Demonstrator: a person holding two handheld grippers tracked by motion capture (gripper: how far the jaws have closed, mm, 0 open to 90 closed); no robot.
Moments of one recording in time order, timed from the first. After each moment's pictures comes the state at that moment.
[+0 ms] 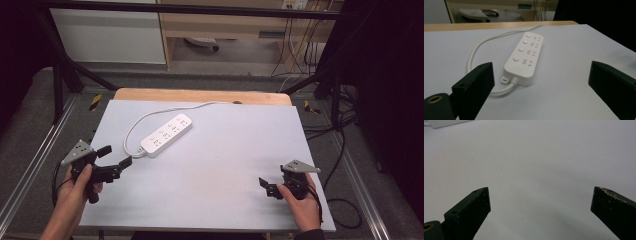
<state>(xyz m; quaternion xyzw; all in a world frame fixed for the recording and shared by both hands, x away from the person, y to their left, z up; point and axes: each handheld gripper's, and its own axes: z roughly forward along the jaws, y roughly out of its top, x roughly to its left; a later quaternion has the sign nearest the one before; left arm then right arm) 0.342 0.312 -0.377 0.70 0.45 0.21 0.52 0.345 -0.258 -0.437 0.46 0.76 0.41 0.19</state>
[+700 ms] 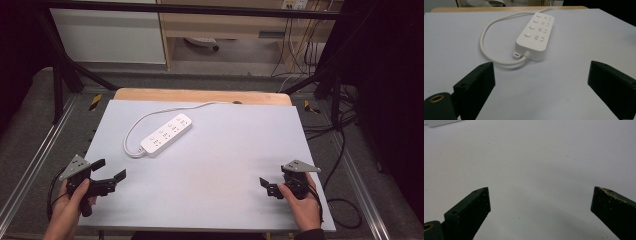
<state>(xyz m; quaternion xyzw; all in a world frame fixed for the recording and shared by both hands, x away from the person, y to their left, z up) 0.323 0.324 -0.408 0.71 0.46 0.22 0.48 0.347 -0.260 -0.439 0.47 0.76 0.41 0.19</state>
